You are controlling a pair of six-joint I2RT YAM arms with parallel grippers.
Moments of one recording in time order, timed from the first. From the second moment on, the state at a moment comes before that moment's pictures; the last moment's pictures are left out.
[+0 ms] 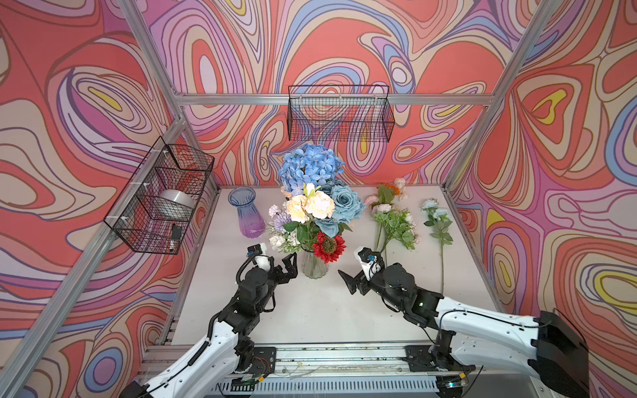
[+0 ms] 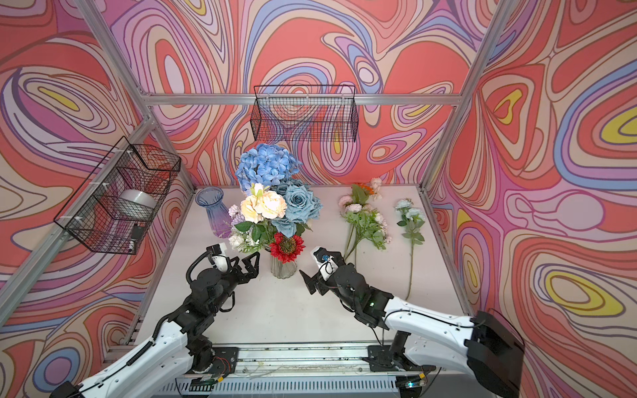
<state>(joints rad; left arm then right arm) -0.50 0.72 0.23 0.22 -0.21 -0.66 0.95 1.14 0.46 0.38 0.23 -0.01</state>
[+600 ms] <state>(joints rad) -0.50 0.86 0.23 0.35 -0.27 -0.66 0.95 1.74 0.57 1.14 0.13 -0.04</state>
